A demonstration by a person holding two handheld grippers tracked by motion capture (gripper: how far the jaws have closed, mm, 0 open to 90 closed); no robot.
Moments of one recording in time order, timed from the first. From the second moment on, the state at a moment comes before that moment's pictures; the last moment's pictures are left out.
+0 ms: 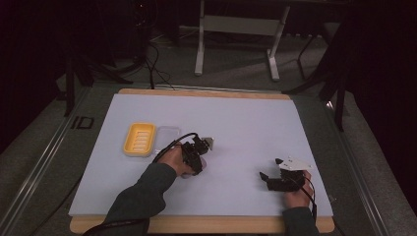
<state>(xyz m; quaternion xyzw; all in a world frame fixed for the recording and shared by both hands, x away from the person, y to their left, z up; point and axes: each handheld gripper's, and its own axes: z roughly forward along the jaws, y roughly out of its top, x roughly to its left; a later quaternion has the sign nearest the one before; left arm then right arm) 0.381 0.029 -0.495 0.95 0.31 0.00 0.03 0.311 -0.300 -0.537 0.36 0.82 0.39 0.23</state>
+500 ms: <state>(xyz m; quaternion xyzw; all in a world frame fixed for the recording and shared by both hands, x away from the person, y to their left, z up) 0.381 0.034 -0.489 0.95 0.32 0.00 0.04 0.311 -0.300 -0.537 0.36 0.82 0.39 0.23</state>
